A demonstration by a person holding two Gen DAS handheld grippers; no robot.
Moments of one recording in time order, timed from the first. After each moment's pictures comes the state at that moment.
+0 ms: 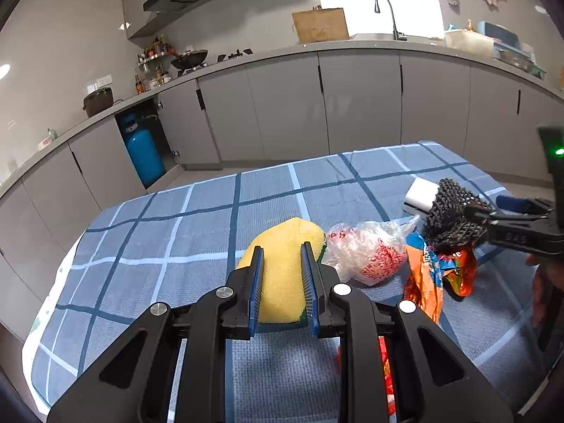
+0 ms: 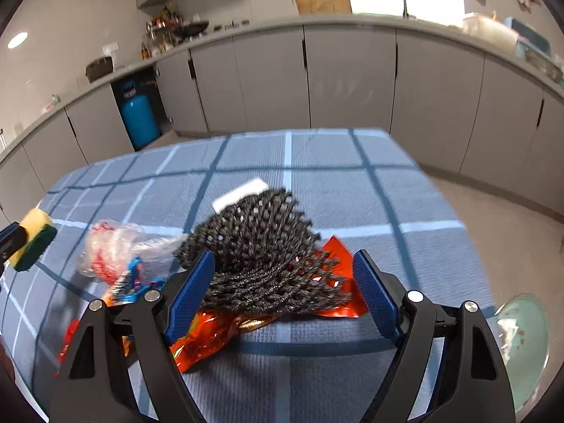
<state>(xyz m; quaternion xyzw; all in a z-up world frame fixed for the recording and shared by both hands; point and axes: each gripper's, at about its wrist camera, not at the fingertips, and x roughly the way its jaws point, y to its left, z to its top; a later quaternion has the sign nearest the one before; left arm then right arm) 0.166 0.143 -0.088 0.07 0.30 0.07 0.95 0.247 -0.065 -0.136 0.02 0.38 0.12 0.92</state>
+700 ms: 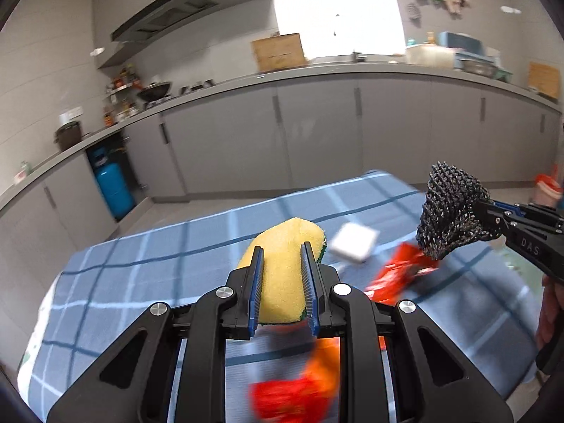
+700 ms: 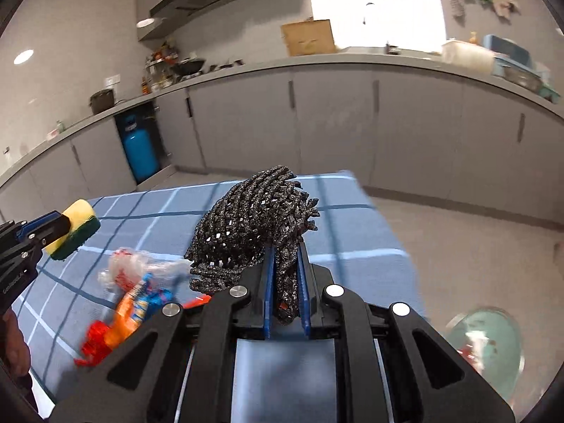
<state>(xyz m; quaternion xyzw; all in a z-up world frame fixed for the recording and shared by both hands) 0.168 0.056 -0.047 0.09 0.26 -0.01 0.96 0.176 -0.149 -0.067 0.04 0.29 0.08 0.95</state>
